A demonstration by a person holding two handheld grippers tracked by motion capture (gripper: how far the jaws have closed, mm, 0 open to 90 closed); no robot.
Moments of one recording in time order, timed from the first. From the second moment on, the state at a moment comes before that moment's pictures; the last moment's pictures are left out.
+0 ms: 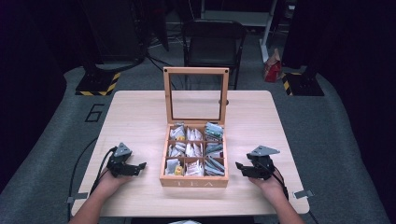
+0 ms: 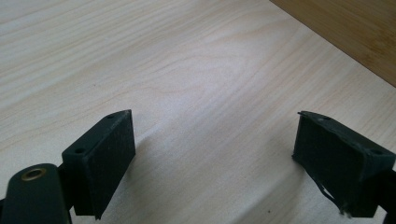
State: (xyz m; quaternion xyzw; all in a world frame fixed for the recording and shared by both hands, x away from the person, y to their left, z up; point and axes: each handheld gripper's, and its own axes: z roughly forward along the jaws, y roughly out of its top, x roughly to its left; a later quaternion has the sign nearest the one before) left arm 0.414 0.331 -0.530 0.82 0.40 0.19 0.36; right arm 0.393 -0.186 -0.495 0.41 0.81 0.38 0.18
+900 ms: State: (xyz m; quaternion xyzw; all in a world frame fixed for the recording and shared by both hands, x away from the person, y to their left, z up) left arm 0.414 0.331 -0.530 0.82 0.40 0.19 0.36; right arm 0.385 -0.189 -0.432 0.39 0.80 0.42 0.17
